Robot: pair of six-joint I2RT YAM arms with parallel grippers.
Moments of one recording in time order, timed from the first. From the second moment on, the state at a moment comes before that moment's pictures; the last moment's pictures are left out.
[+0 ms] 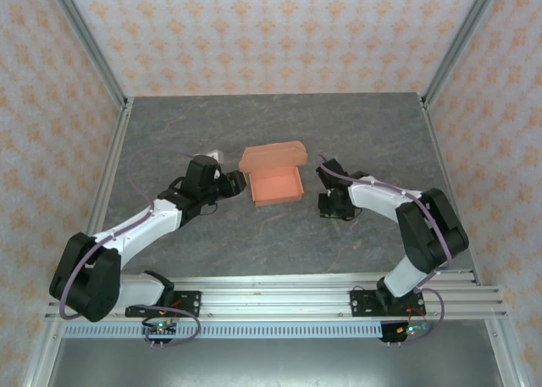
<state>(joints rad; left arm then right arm) -0.41 1.28 0.70 -0.12 0.08 -0.69 0.48 1.61 0.88 -0.62 0.04 0.52</state>
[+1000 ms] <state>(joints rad) -0.29 1.18 0.57 -0.17 0.02 -0.70 0.64 1.50 1.08 -0.47 -0.15 -0.06</state>
